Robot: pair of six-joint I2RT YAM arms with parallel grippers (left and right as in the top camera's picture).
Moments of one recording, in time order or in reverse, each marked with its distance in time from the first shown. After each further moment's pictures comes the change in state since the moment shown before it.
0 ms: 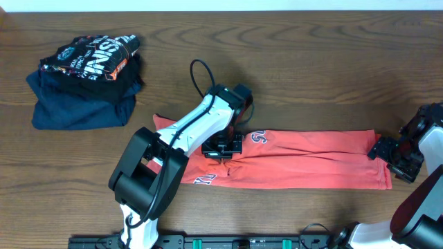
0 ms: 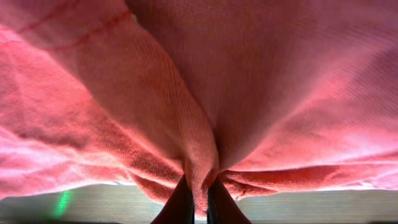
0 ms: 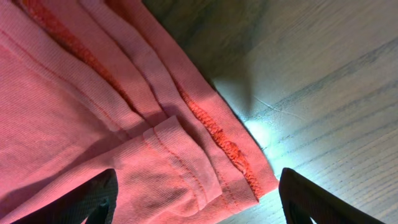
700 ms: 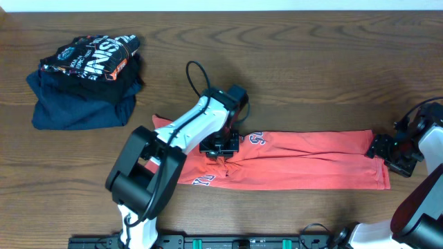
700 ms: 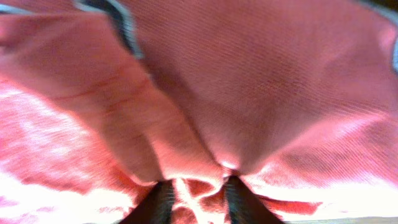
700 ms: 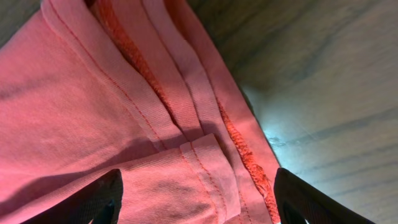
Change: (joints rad) left arm 0.034 -0.024 -0.043 0.090 -0.015 0.013; right arm 0.000 0.016 0.000 0.031 -0.106 -0.146
